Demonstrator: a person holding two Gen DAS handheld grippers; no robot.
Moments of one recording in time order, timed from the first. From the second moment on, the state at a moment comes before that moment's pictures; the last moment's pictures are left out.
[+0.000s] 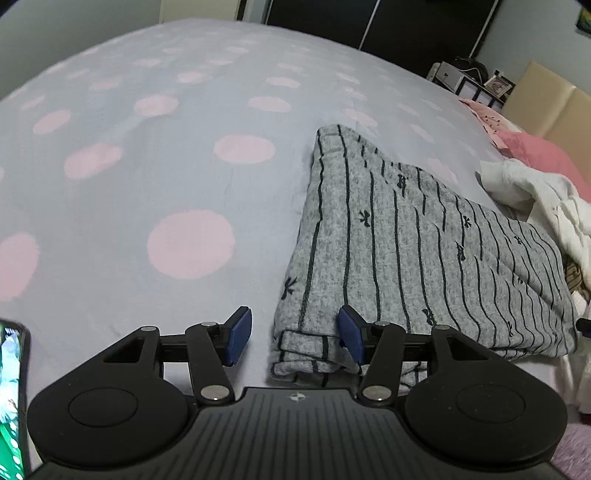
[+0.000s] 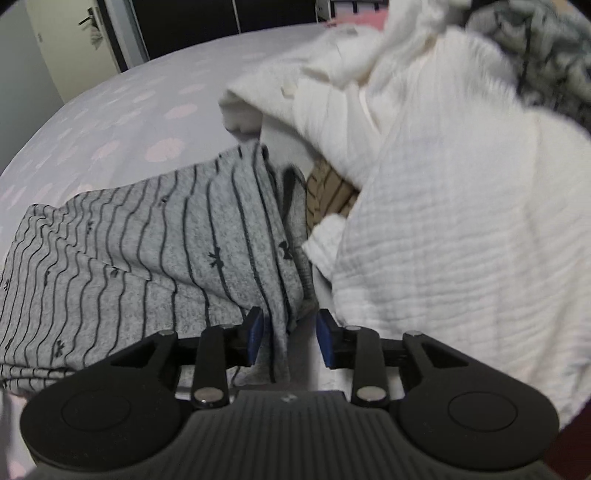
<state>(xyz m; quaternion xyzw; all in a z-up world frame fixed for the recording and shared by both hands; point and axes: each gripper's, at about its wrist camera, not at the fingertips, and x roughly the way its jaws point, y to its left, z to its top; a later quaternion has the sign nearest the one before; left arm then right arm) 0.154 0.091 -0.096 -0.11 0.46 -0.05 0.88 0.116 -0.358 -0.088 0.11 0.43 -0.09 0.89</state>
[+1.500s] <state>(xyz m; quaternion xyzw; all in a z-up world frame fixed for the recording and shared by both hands) 0.161 0.140 -0.085 0.06 0.47 0.02 0.88 0.146 0.045 -0.122 -0.24 0.42 0.18 0.86</state>
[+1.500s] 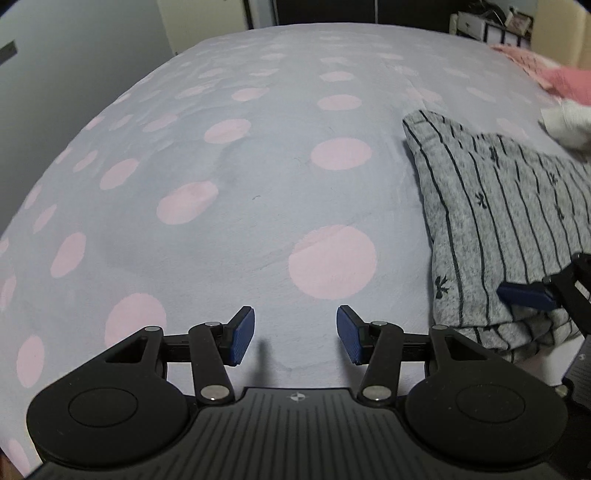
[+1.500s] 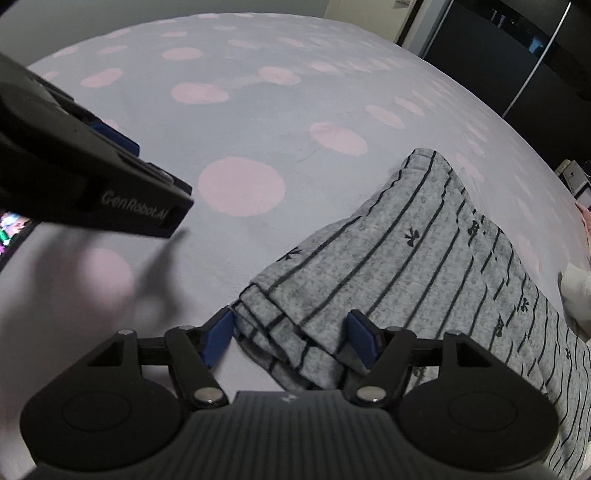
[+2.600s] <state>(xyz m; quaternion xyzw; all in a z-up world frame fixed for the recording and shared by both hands) 0.117 0.111 -0.050 0.15 0.40 -0.10 0.90 0.107 -0.008 -0.040 -0.21 0.40 0.20 0.87</state>
